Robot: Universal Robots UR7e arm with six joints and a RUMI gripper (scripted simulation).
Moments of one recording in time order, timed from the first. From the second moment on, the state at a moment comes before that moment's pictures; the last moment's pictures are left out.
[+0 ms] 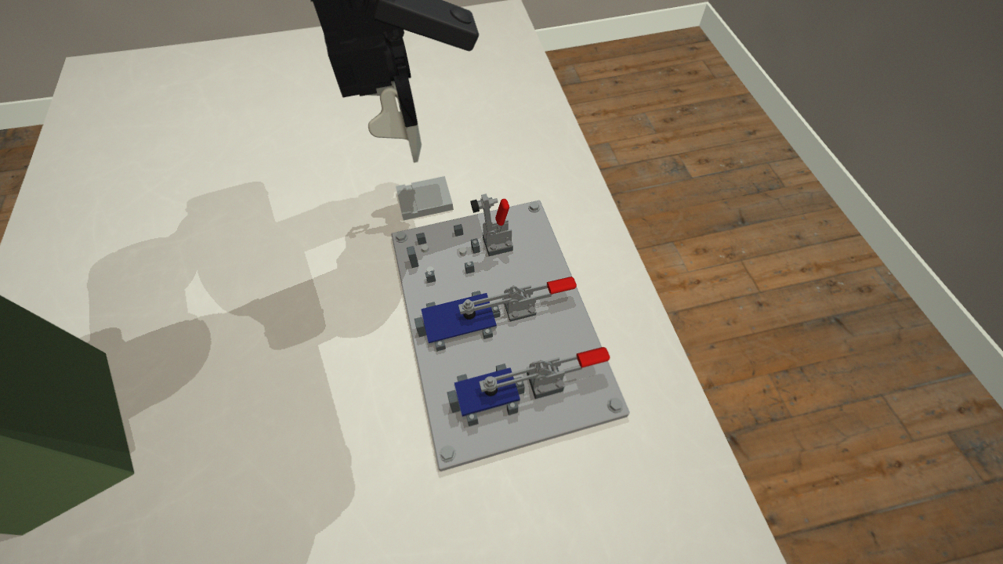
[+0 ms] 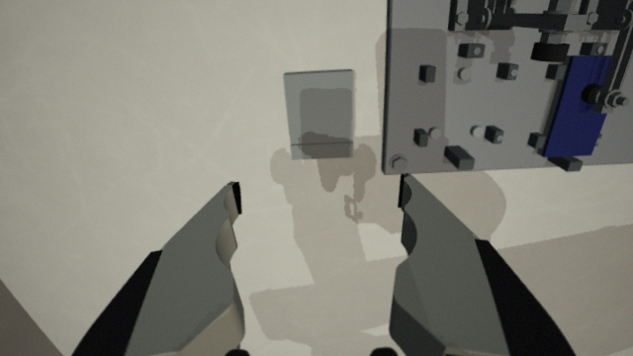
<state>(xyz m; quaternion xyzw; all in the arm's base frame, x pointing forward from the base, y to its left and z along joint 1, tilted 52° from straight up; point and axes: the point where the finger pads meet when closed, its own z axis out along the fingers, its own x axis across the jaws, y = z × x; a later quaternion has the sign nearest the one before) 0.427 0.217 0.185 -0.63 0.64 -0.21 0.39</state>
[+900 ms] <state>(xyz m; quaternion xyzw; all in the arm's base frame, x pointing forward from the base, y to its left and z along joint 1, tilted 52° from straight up) 0.386 0.205 0.218 -0.63 0.64 -0.21 0.39</state>
